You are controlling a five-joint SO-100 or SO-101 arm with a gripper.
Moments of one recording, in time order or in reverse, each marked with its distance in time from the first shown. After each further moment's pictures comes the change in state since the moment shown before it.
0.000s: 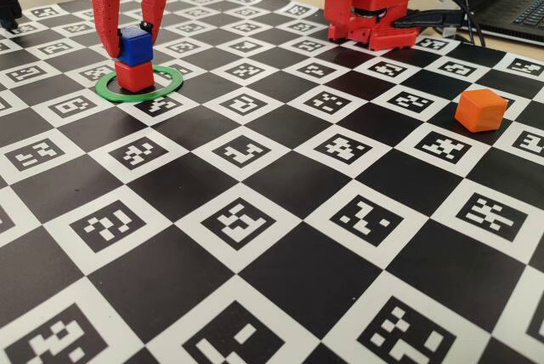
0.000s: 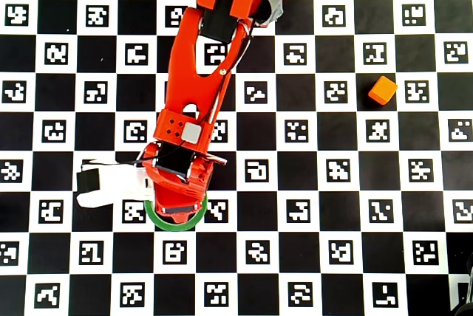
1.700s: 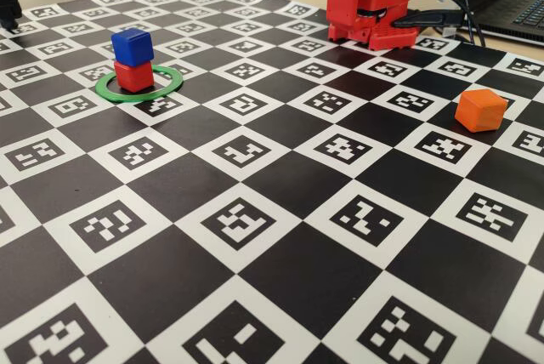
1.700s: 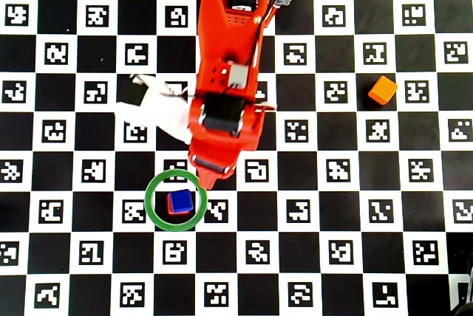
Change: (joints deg) arm -10.5 31.7 18.3 14.8 36.6
